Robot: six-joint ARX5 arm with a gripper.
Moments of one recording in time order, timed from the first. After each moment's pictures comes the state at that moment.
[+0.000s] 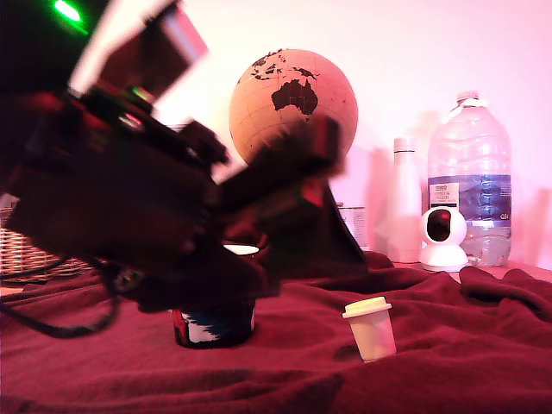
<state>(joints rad) -1.17 1.54 0.37 0.79 -0.26 -0.47</state>
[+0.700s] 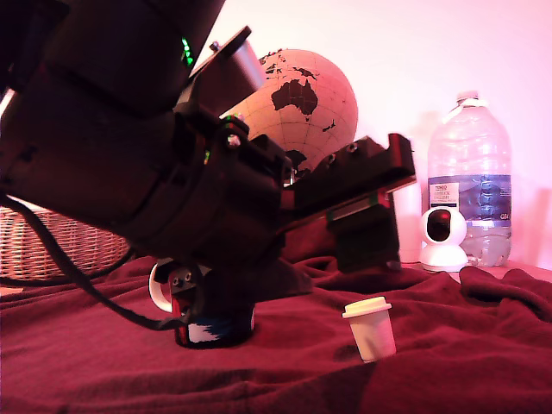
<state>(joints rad) -1.17 1.66 0.49 0.79 -0.33 -0.54</state>
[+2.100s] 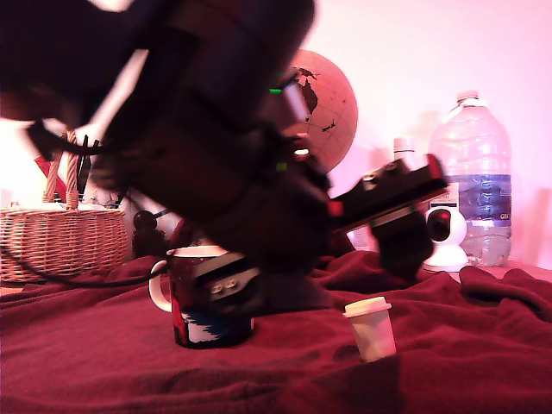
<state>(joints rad) -1.13 1.77 0.70 0.56 -0.32 -0.65</state>
